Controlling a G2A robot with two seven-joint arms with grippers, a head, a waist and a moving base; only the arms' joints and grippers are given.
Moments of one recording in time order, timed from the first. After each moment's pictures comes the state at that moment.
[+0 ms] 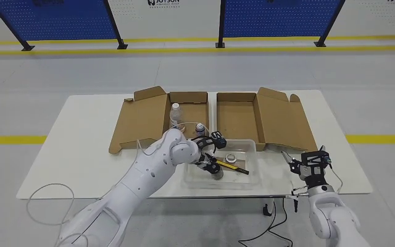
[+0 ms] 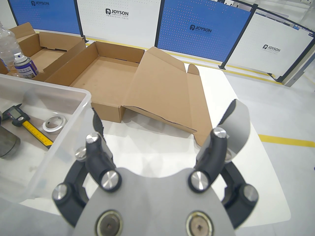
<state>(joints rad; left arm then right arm) 0.69 -1.41 -0.70 -1.02 0.77 -0.53 -1.02 -1.73 -1.15 1.60 -1.80 -1.33 0.00 0.00</state>
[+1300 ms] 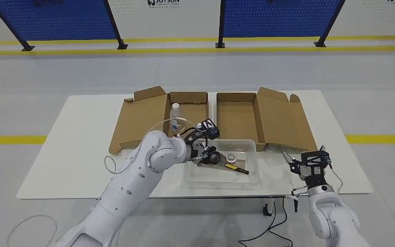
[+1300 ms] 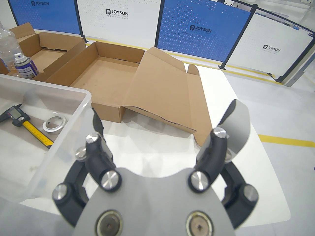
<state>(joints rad) 0.90 -1.29 -0.95 -1.49 0.83 -0.46 -1.00 -1.73 -1.15 1.60 -1.80 -1.33 0.00 0.00</state>
